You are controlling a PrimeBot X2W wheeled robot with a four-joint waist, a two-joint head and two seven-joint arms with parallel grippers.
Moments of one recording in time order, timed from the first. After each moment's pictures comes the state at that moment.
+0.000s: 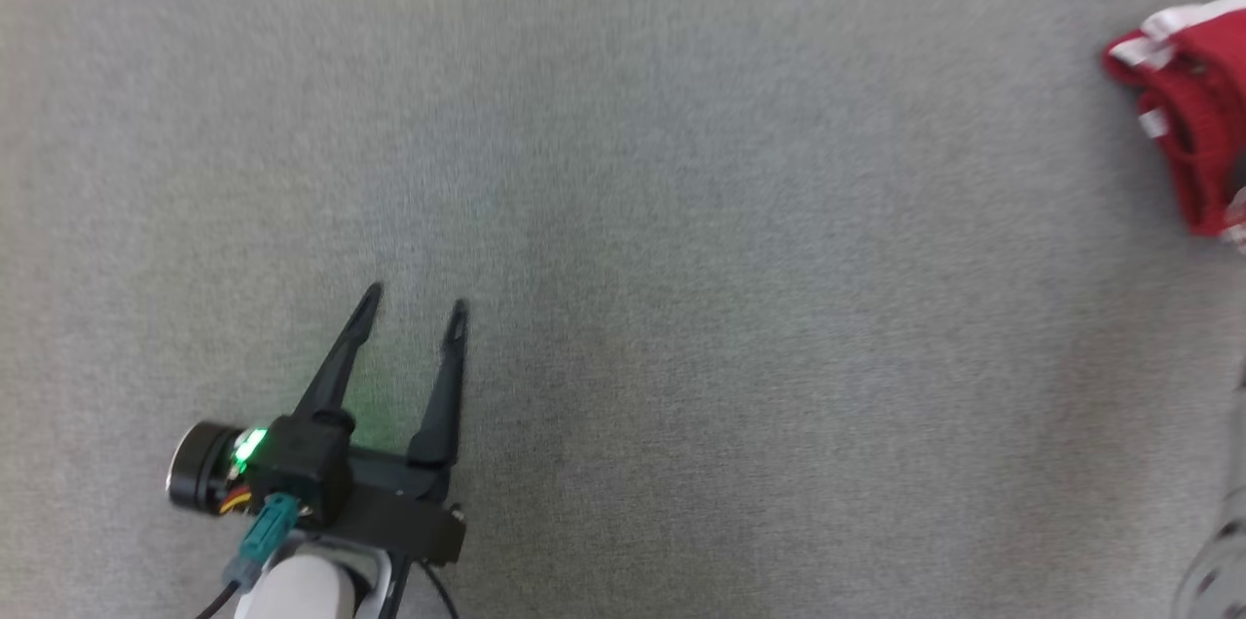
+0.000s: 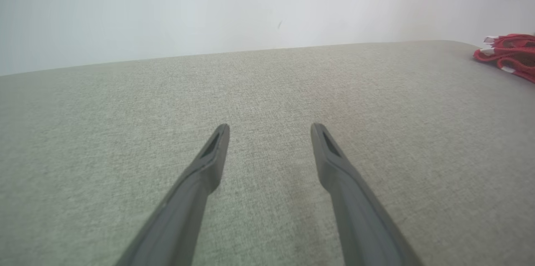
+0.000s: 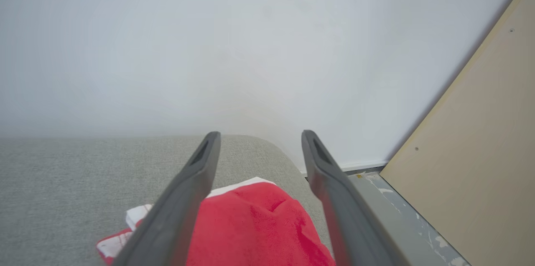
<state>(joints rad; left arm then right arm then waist) -0.28 0.10 -0.17 0.19 -0.11 -0.13 -0.26 -0.95 -0.28 -0.63 0.76 -0.47 0.13 -0.26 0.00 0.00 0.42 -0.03</state>
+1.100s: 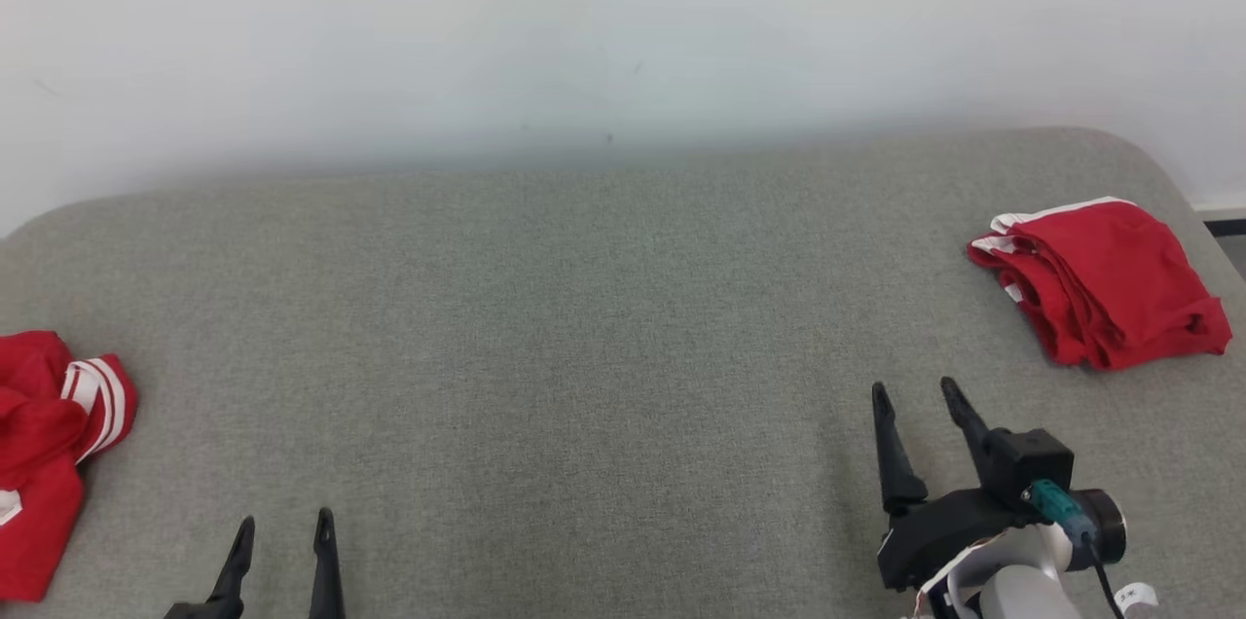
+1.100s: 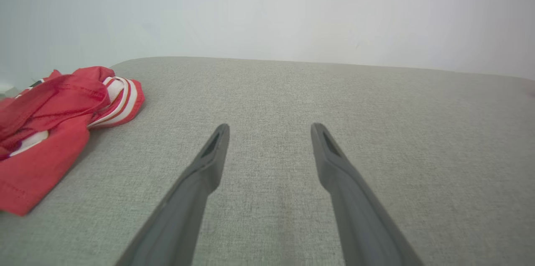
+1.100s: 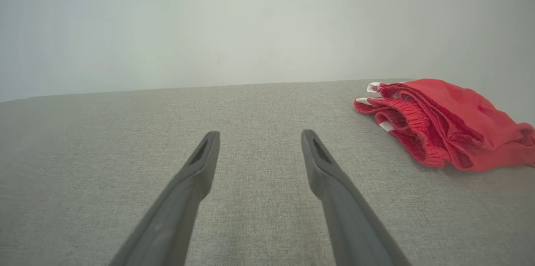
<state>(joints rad) -0.03 0.05 0.10 0.33 -0.12 -0.12 -0.26 -0.29 -0.05 -0.07 0.58 0.01 0.13 -0.26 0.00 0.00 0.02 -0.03</state>
